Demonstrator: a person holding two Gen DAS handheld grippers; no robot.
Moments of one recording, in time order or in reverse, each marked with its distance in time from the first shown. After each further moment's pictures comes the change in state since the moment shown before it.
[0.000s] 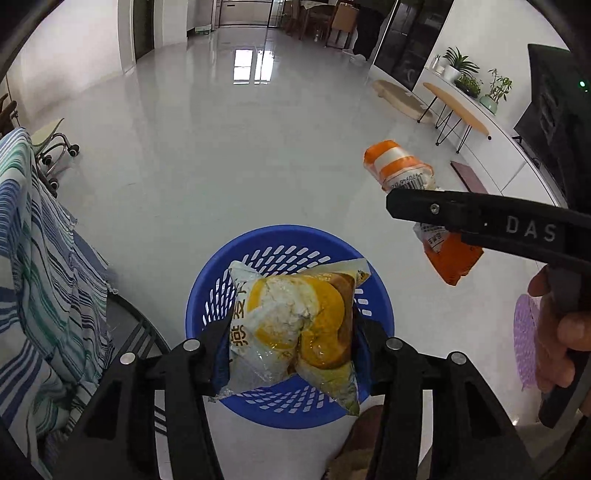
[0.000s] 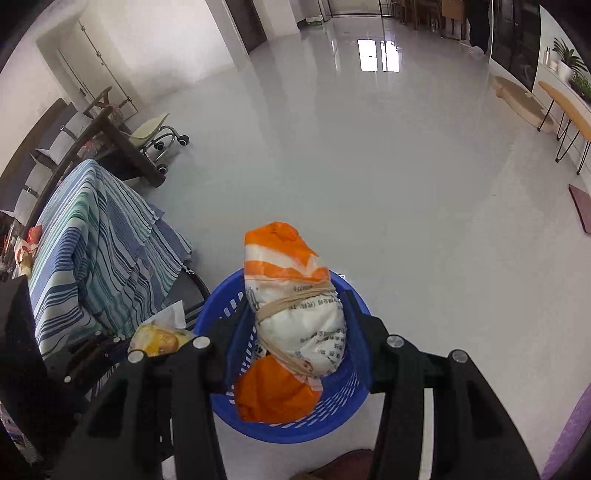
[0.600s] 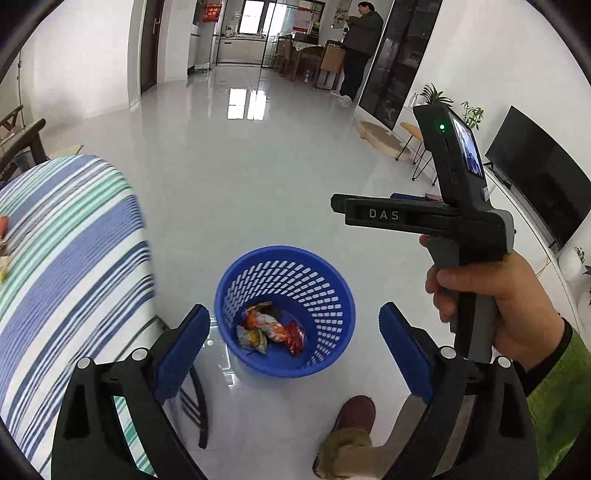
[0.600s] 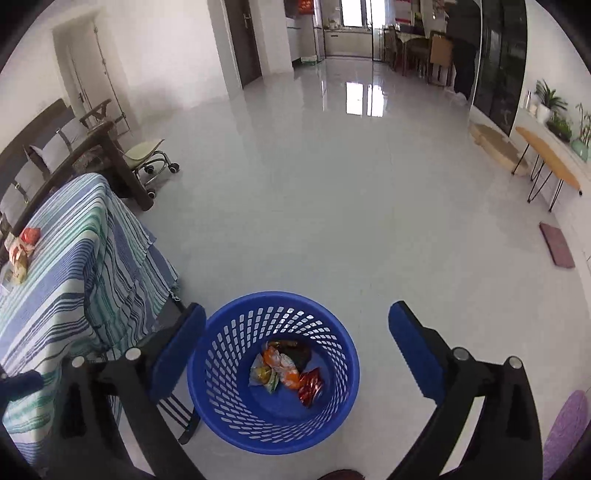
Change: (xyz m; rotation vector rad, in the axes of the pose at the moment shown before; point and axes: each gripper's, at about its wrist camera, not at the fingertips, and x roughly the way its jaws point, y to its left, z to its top) left arm -0.168 0.012 -0.068 -0.004 -0.189 -0.030; right arm -0.053 0.055 -0.014 -0.113 -0.205 -0.150
